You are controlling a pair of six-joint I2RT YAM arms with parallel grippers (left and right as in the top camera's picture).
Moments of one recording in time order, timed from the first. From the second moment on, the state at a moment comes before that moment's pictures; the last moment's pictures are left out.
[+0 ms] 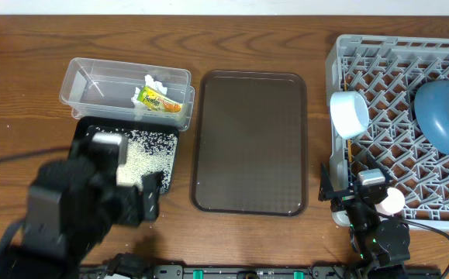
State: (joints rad) left arm -0.28 0.79 1.40 -1.40 0.02 -0.21; right arm 0.21 0.01 0.01 -0.07 0.01 -0.02
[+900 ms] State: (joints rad) left arm -0.12 0.25 0.55 -0.44 -0.08 -0.11; right arm 0.21 0.01 0.01 -0.07 0.01 -0.02
